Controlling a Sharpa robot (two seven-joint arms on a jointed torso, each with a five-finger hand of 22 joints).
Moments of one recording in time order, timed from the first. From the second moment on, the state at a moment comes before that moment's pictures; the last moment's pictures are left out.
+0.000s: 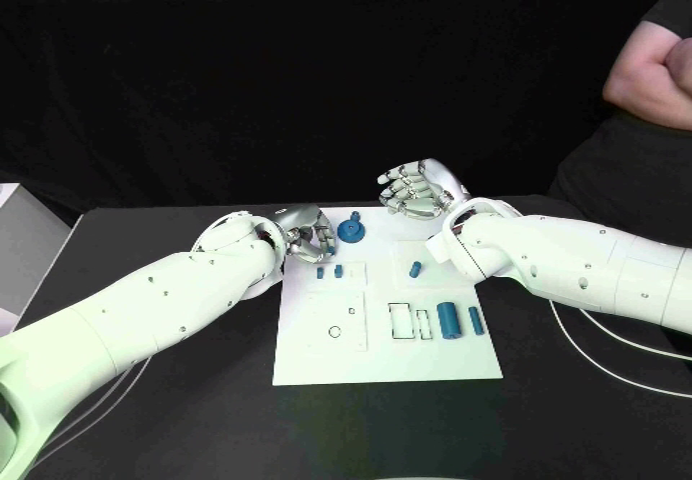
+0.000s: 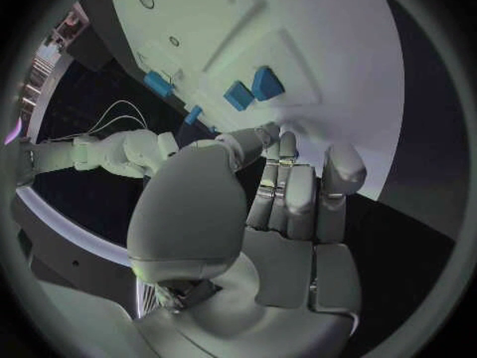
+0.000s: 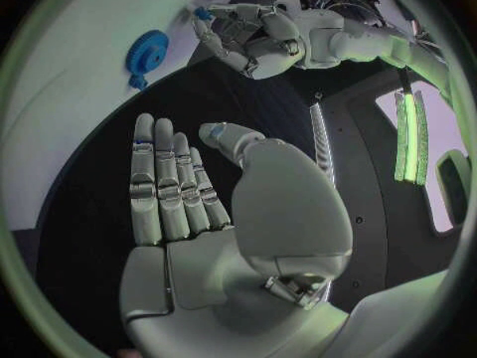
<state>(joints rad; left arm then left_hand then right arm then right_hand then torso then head) 1.17 -0.37 0.11 1.03 -1.44 -0.10 -0.02 1.37 -0.18 0.70 -0.01 0.06 1.00 0.14 0.23 0.52 1.00 0.08 0.54 0.18 1.32 0.01 1.43 1.04 0.12 1.26 0.11 1.17 1.23 1.28 -0.75 -0.11 1.29 -0.69 -0.61 0.28 1.29 -0.21 0.57 0.01 0.45 0.86 0.21 0.16 0.30 0.98 0.15 0.36 0.09 1.13 0.08 0.24 0.62 0.18 1.18 0.17 0.10 0.25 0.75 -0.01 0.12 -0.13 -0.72</state>
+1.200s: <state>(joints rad) 1.17 -0.35 0.11 1.01 -1.45 -0.06 -0.05 1.37 -0.18 0.70 -0.01 0.06 1.00 0.15 0.23 0.52 1.00 0.08 0.53 0.18 1.31 0.01 1.43 1.03 0.12 1.25 0.11 1.16 1.23 1.28 -0.76 -0.11 1.30 -0.69 -0.61 0.28 1.28 -0.21 0.57 0.01 0.45 0.86 0.22 0.16 0.29 0.98 0.16 0.35 0.09 1.13 0.08 0.23 0.61 0.18 1.18 0.17 0.10 0.24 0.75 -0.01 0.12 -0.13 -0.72</state>
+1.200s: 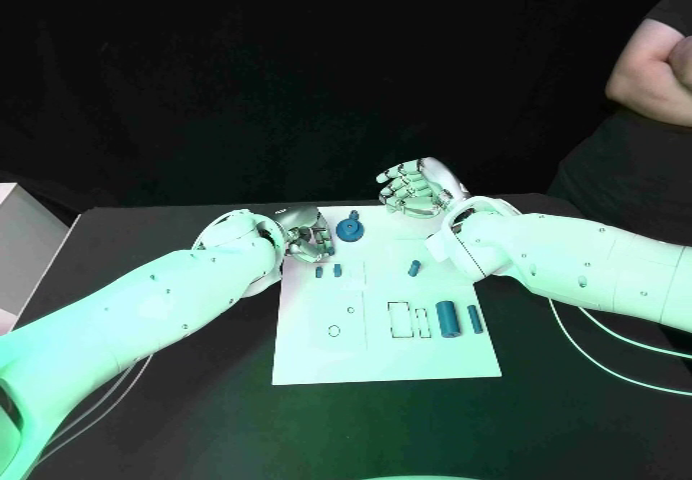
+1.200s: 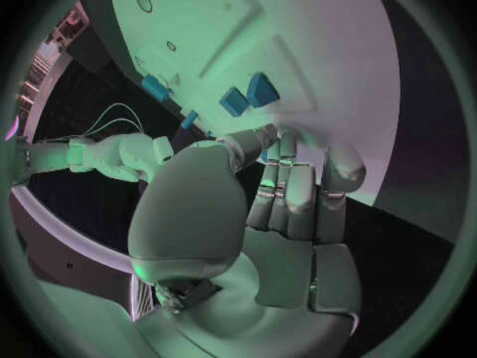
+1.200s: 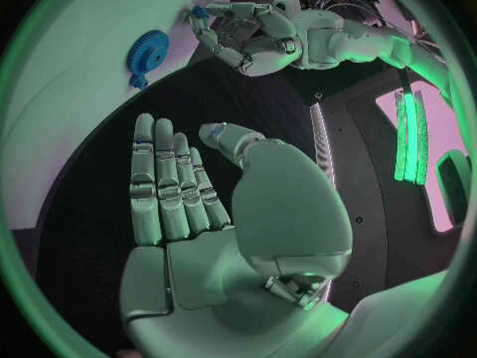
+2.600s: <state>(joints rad) 1.17 -0.38 0.11 1.02 -1.45 -0.08 -0.07 1.38 -0.18 0.69 -0.01 0.06 0.90 0.18 0.14 0.49 0.96 0.11 0.48 0.19 1.20 0.04 1.39 0.87 0.12 1.18 0.13 1.07 1.16 1.28 -0.76 -0.11 1.30 -0.69 -0.61 0.28 1.28 -0.21 0.57 -0.01 0.45 0.86 0.22 0.16 0.29 0.98 0.16 0.35 0.08 1.14 0.08 0.22 0.61 0.18 1.17 0.17 0.10 0.24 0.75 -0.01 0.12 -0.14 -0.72</state>
